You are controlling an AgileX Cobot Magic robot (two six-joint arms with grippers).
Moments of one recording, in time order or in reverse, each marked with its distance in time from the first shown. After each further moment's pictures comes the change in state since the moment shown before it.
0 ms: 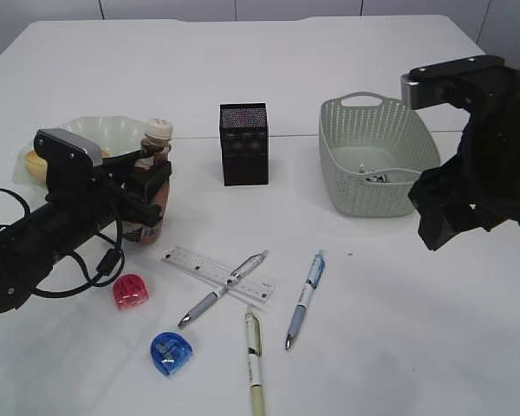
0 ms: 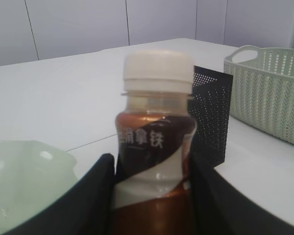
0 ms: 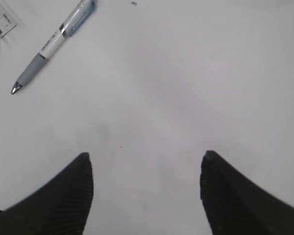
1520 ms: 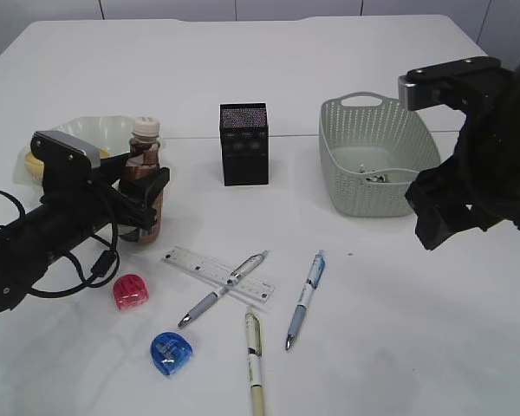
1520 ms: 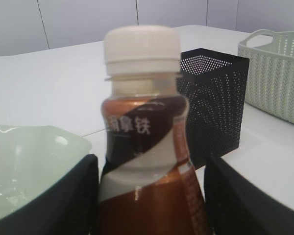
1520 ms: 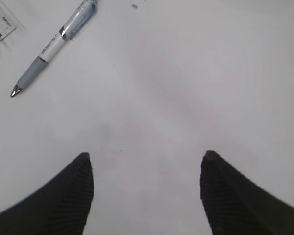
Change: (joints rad) left arm 0.002 -0.010 0.006 -0.022 0.038 0.027; right arm 0.000 0.010 0.000 -0.002 -0.011 0.000
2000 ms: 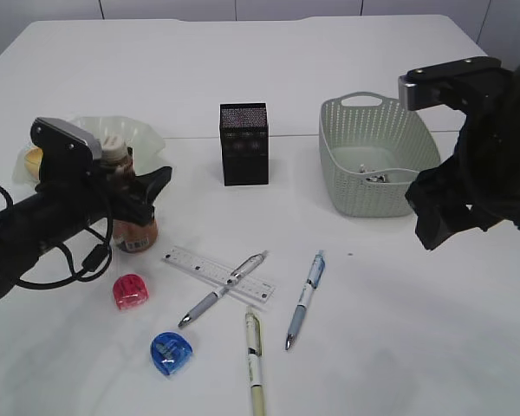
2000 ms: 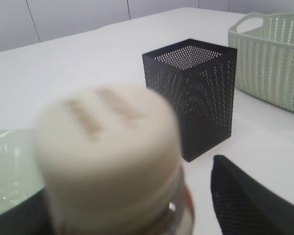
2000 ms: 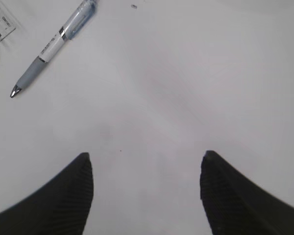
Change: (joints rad) left arm 0.000 -0.077 0.016 0.029 0.090 0.032; right arm 0.000 0.000 0.000 0.000 -0.001 0.000
